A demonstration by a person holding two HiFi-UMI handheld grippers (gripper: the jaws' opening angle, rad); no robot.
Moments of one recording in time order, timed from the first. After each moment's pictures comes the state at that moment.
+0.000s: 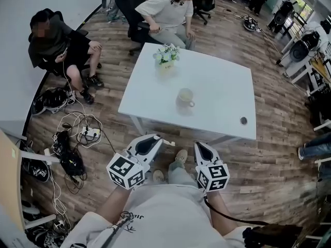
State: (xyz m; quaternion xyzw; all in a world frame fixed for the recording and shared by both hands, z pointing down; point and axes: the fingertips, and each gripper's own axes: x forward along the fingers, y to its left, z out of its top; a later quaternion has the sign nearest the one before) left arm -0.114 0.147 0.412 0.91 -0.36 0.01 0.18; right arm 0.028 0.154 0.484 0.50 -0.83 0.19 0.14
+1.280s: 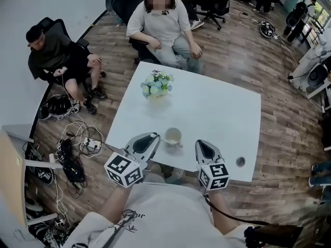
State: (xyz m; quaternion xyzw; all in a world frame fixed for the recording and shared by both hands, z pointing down) left arm -0.052 -0.081 0.416 0.88 -0.43 0.02 0.19; right arm 0.101 -0.086 0.490 0.46 -0.86 0.19 0.13
